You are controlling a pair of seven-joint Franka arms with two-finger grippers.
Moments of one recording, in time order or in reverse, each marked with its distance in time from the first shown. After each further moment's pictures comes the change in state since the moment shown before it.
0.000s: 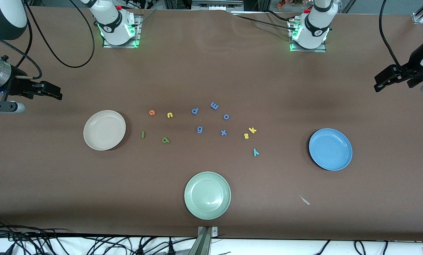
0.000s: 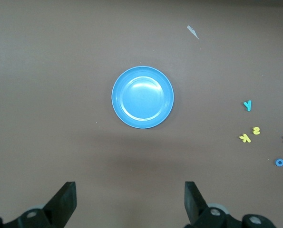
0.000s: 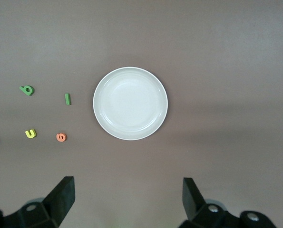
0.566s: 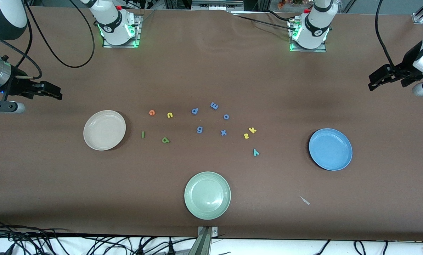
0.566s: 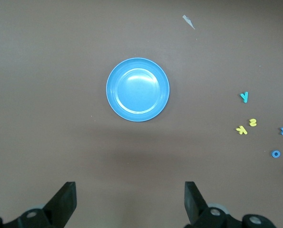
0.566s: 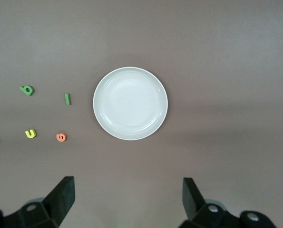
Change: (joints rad) left arm -0.003 0.006 -0.003 -0.001 -0.016 -0.027 0.000; right arm 0.000 0.000 0.000 0.000 0.000 0.000 0.000
